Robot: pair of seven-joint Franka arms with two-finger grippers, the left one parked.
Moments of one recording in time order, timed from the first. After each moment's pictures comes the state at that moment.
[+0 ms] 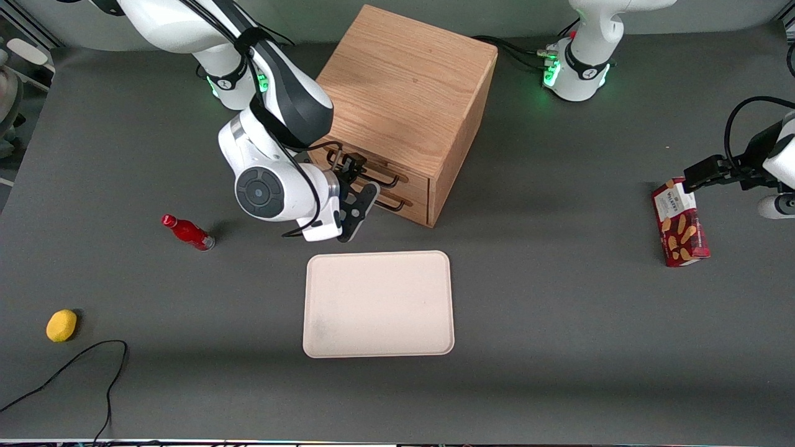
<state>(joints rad) 0.44 0.49 0.14 -1.47 0.33 1.67 -0.43</state>
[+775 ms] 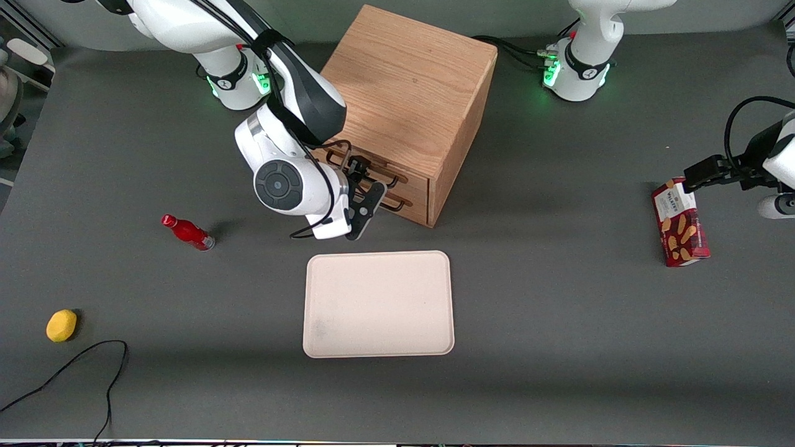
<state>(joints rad) 0.47 0.48 0.14 -1.50 0.28 1.73 -0.44</state>
